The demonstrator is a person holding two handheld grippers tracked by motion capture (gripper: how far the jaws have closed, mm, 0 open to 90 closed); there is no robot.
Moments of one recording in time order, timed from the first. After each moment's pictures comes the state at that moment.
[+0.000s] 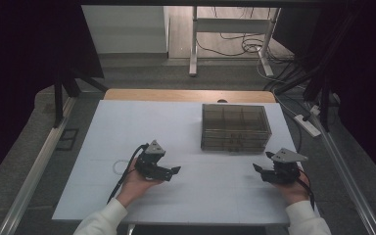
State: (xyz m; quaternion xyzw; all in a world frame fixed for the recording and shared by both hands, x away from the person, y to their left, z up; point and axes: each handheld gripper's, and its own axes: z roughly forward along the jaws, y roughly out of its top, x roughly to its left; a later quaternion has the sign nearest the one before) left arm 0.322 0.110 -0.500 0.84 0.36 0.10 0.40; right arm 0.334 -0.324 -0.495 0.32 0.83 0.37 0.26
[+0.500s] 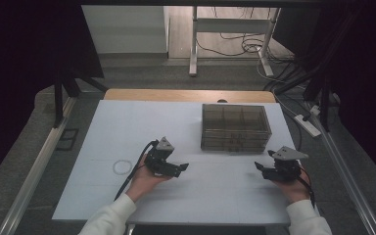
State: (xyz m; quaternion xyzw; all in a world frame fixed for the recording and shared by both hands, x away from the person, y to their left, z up) left arm 0.338 0.086 -0.501 0.84 0.35 0.09 0.40; right arm 0.341 -0.328 -0.496 0.34 0.83 0.36 0.27
